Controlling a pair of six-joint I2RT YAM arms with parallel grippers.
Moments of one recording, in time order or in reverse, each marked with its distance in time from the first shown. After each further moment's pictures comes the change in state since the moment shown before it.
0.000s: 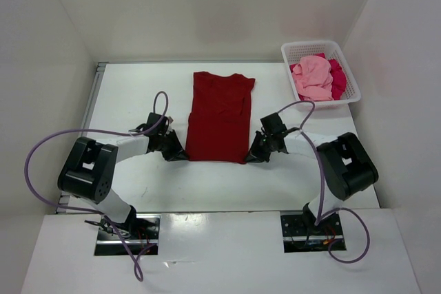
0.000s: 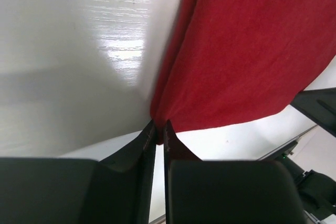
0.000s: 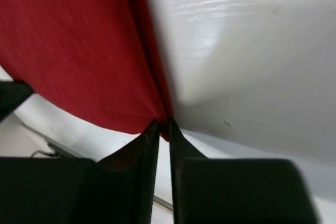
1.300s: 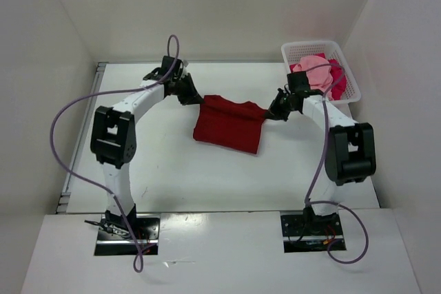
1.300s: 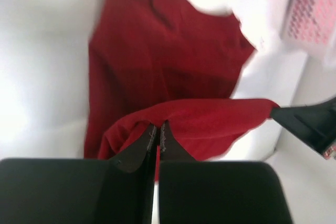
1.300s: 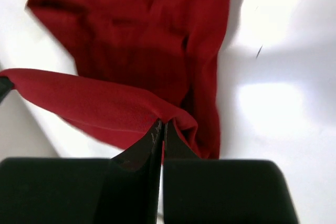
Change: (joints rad) left arm 0.003 0.355 0.849 -0.286 0.001 0.060; right arm -0.291 0.066 0.454 -0.270 -0.013 -0.162
